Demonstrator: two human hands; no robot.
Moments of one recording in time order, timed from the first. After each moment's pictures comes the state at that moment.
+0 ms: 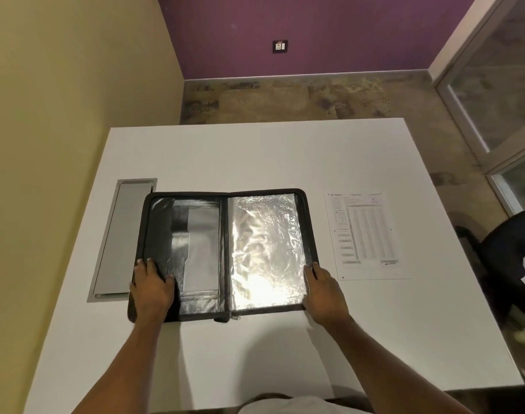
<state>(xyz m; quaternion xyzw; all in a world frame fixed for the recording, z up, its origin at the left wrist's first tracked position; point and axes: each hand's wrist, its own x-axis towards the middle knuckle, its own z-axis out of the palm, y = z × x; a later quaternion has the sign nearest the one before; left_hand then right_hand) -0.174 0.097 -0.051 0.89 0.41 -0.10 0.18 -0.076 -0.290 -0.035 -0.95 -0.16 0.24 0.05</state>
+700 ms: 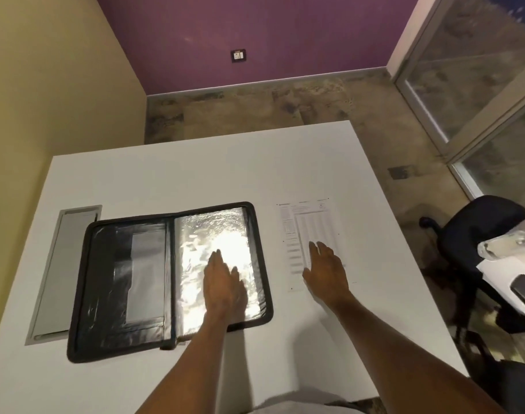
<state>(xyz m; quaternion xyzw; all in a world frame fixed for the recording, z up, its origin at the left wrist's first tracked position) -0.043 -0.173 -0.029 0.90 0.27 -0.06 0.33 0.028 -0.415 -0.016 -0.98 -0.07 0.19 0.08</state>
